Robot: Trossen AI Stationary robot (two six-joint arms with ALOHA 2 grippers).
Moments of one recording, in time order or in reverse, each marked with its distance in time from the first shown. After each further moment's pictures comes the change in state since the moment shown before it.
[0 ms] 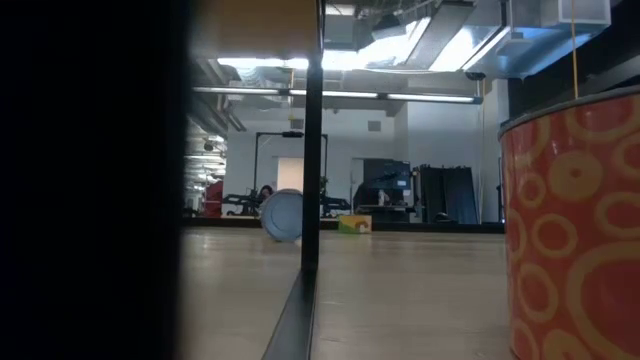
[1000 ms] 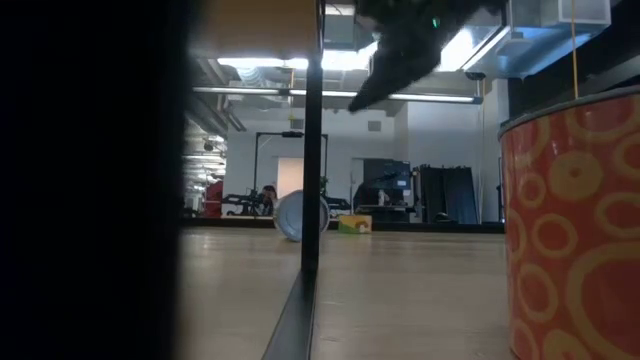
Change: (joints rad) left arm -0.047 -0.264 -0.001 -0.071 -0.145 -0.023; right arm -0.035 0.000 -1.113 1.230 0.076 -0.241
